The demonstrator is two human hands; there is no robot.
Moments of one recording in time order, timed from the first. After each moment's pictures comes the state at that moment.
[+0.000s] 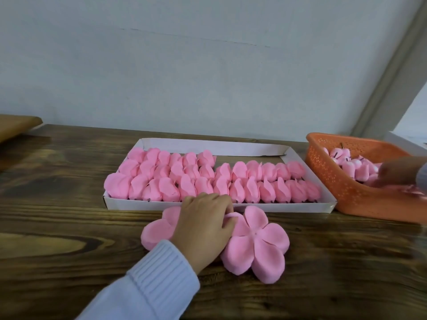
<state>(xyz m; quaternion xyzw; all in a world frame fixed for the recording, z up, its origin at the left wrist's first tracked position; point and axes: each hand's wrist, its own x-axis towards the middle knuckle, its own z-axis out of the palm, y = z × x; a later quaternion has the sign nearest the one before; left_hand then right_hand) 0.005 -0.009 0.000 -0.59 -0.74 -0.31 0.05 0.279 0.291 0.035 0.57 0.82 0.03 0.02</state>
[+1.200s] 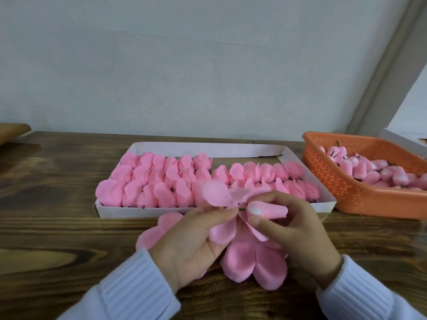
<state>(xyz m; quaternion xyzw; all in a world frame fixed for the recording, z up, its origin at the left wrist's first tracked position) 0.007 -0.020 0.016 -0.18 -0.27 -0.68 -0.66 0.153 0.078 0.012 0.18 0.74 -0.52 -0.38</state>
